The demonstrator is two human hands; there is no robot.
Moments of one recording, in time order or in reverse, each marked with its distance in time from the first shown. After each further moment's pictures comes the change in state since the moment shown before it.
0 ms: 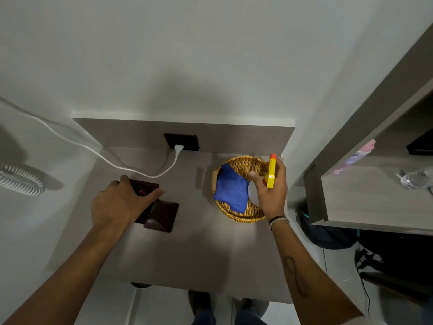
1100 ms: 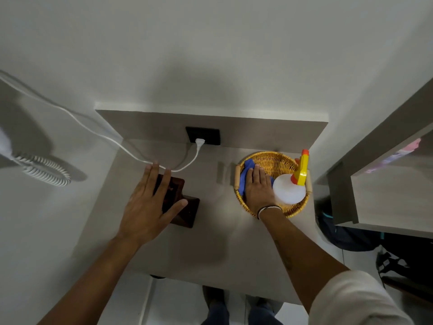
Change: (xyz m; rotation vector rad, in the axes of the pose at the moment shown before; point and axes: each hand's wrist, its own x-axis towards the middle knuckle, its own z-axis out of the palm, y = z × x) left_hand -0.006 -0.047 0.047 -0.164 -0.045 0.461; right_hand -0.008 0.038 0.096 -1.299 -0.676 -0.210
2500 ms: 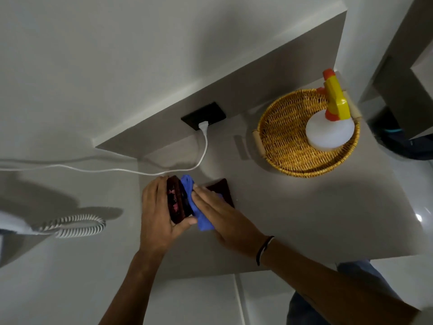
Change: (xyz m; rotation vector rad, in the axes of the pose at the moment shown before) left_hand 0.030 -0.050 -0.005 0.005 0.154 0.393; right_hand -0.083 -0.188 0.022 0.923 0.432 -0.536
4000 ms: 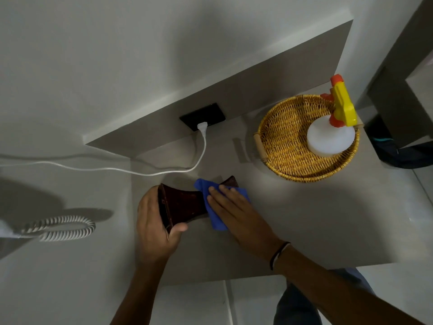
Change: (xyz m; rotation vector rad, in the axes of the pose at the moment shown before) left_hand -0.030 -0.035 0.036 -0.102 0.202 -0.090; right_hand -0.019 0.027 -0.004 -0.518 0.082 -0.039
